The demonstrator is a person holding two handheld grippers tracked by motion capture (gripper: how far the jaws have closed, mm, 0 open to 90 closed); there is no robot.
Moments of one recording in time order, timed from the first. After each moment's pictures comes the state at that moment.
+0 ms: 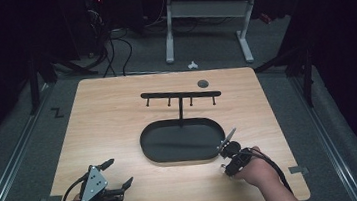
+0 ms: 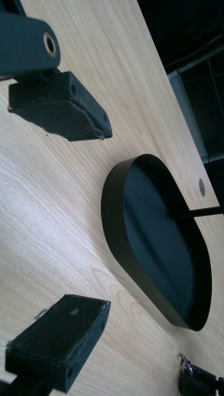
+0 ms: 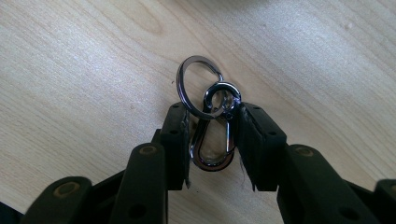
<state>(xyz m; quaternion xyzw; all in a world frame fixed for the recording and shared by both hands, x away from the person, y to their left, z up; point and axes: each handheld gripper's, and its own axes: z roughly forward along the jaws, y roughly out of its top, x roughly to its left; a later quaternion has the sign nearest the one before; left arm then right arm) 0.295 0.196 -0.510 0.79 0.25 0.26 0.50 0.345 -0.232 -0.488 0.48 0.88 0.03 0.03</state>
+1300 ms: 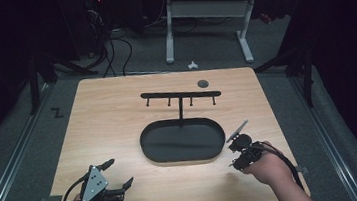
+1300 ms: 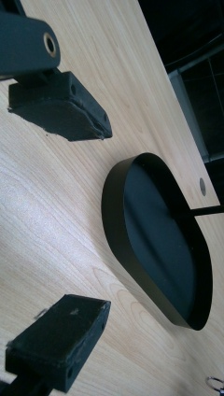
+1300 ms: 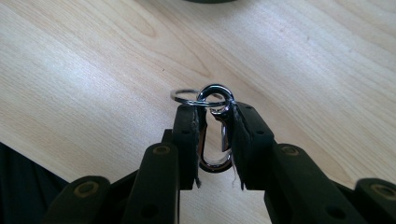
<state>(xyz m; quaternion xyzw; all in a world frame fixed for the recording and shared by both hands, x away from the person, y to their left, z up) 0.295 0.195 -0.510 0.79 0.25 0.26 0.50 0.338 -0.249 -0.442 0.49 0.87 0.05 0.04</state>
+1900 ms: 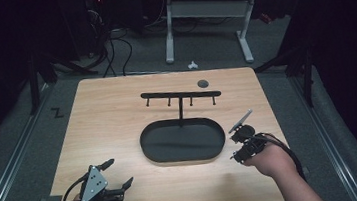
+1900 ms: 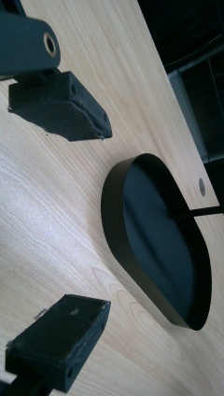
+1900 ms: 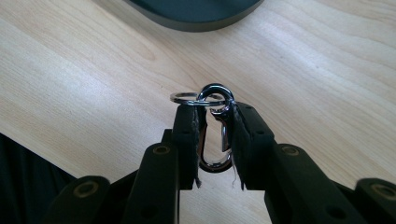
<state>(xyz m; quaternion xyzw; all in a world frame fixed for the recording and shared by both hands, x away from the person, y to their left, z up) 0.295 0.195 -0.509 0.79 0.25 0.26 0.50 0.347 -0.251 -0.415 0.50 0.86 0.07 0.04</state>
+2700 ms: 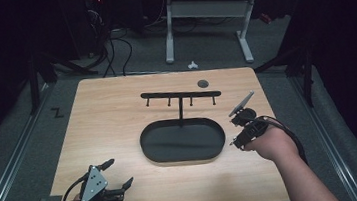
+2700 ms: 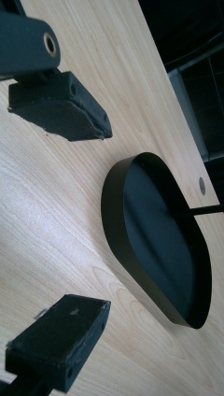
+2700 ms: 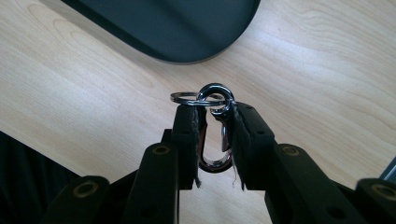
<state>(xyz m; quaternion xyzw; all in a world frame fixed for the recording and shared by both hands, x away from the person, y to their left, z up) 0.295 0.196 -0.509 0.79 0.25 0.25 0.50 0.370 -0.249 -0.372 0.51 0.86 0.07 0.05</state>
